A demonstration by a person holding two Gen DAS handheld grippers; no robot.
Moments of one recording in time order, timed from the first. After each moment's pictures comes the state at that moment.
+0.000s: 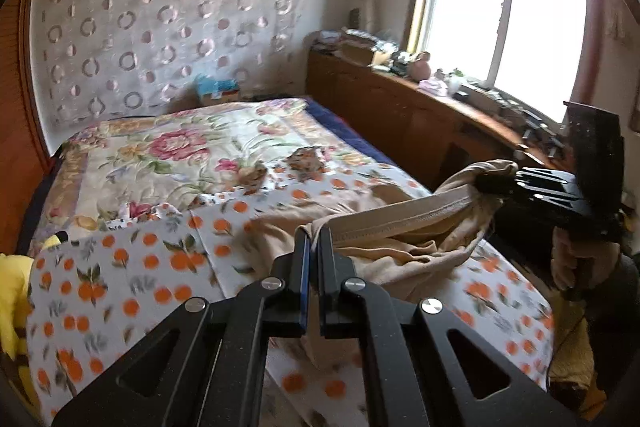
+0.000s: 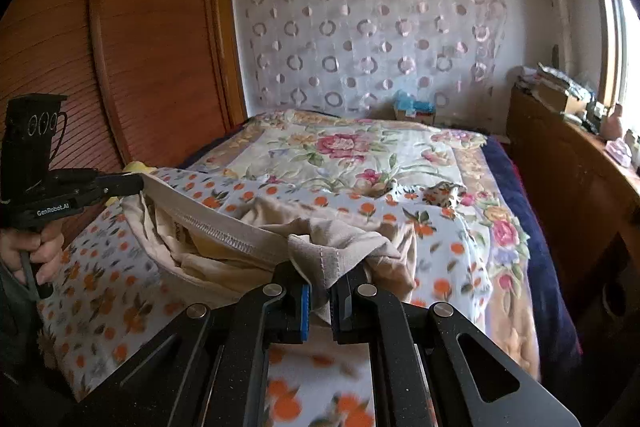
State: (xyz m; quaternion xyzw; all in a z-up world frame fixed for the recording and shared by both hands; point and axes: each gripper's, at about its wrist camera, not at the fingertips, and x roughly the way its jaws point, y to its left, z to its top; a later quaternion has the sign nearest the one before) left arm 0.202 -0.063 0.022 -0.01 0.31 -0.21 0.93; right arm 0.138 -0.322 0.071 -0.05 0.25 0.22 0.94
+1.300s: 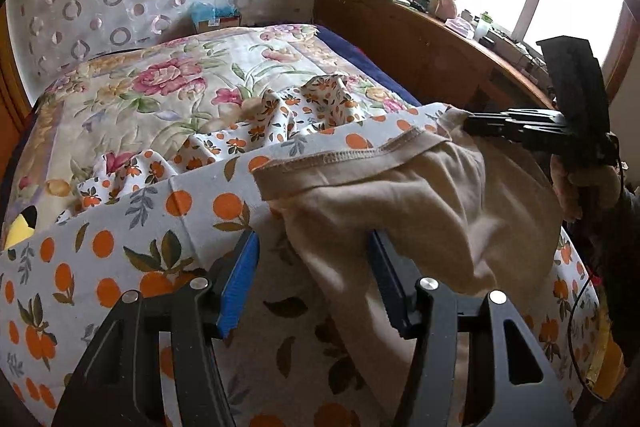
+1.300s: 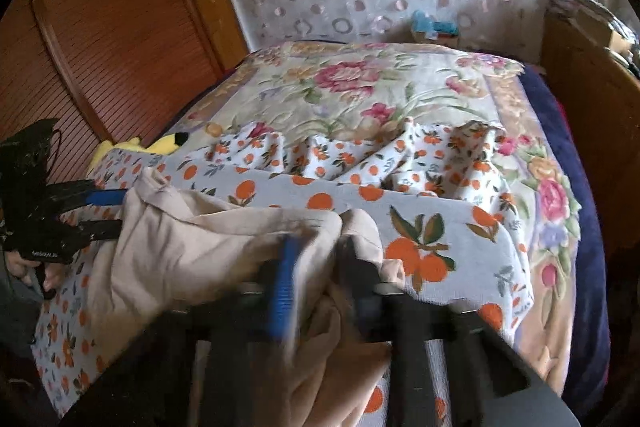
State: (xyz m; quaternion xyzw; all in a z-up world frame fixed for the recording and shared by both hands) left arm 0.315 -0.074 -0.063 0.01 0.43 -0.21 0.88; right arm 0.308 -0.295 0.043 -0.04 0.38 0.27 0.88
